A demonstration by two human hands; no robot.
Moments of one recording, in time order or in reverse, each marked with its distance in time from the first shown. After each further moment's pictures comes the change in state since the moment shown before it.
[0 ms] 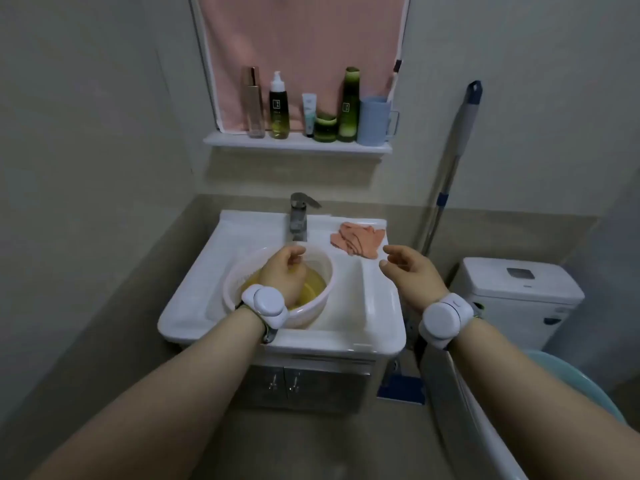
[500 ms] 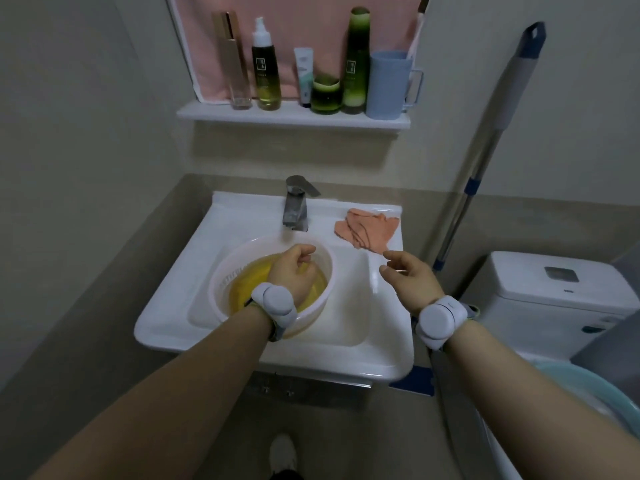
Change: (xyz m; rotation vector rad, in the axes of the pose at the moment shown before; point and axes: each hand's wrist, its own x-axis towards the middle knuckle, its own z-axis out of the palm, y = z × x) left_hand 0.086 -0.021 0.062 0.075 -0.047 -0.138; right_hand 0.107 0.067 0.009 0.016 -0.048 0.144
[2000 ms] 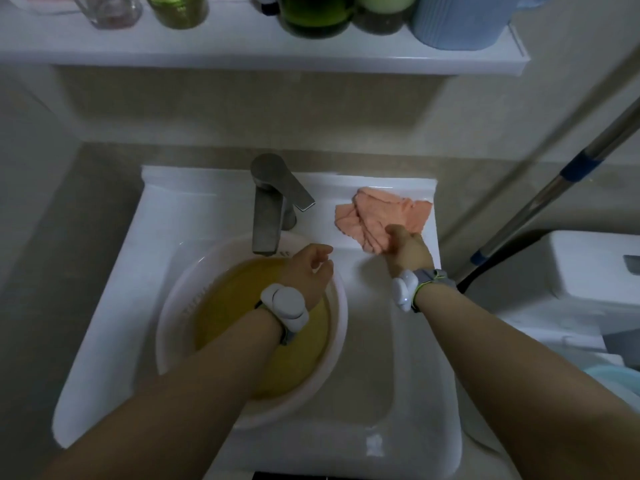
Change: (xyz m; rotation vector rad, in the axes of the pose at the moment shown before) left_hand 0.212 -0.078 0.082 -0.044 -0.264 -0.166; right_hand 0.269 0.103 0.068 -0.546 -0.080 0.253
